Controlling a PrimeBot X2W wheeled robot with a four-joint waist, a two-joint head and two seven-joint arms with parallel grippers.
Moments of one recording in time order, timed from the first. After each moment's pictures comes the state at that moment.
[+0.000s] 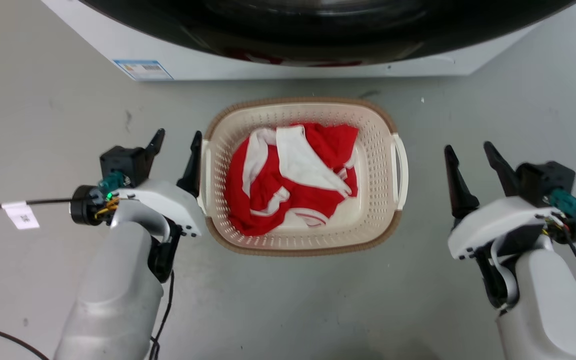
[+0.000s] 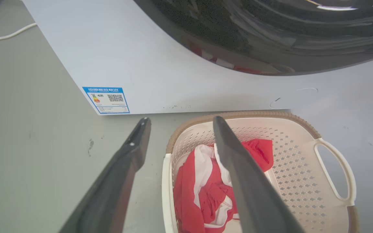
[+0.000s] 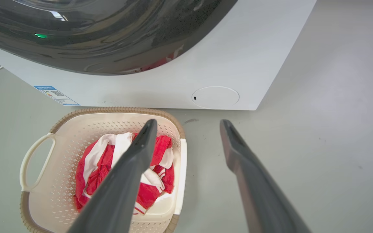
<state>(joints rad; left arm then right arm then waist) -0.64 0.15 -0.18 0.74 -0.30 -0.13 -0.26 -0.38 -0.05 0.00 0.31 0.13 0.13 -0.04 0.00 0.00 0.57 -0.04</state>
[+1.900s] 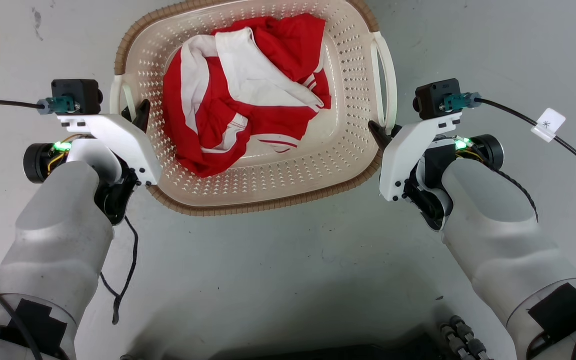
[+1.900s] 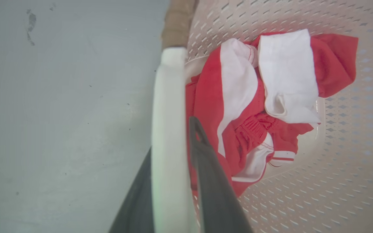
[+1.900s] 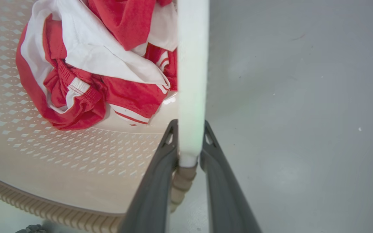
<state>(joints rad) -0.98 0.33 -0.59 1.07 -0.79 -0.13 -0.08 -1.00 -0.04 0.63 1.15 0.66 0.13 -0.01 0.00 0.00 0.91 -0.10</state>
